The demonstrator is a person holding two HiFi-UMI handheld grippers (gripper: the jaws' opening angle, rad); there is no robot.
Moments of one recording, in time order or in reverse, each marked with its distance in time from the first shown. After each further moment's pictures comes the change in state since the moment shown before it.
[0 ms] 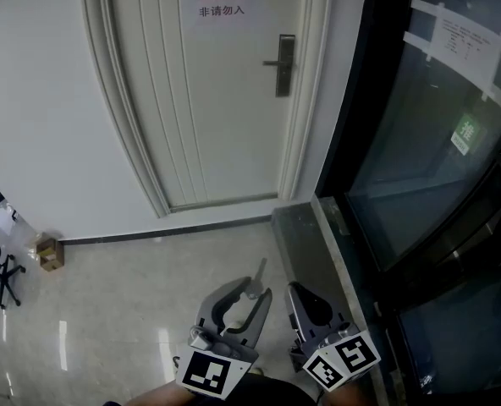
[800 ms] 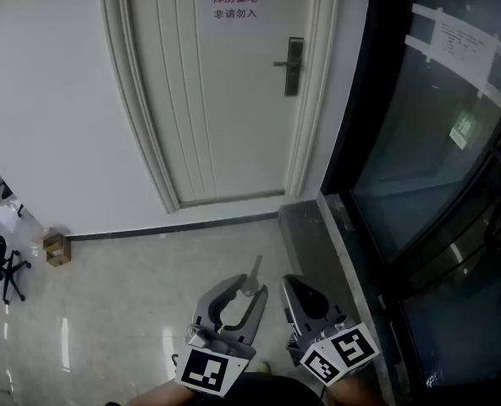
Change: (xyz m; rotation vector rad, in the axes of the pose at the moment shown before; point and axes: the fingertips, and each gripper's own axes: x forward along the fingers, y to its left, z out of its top) left arm -0.071 0.006 0.010 0.020 -0.005 0.042; right arm -0.010 0.073 0.002 -0.040 -0.009 0.058
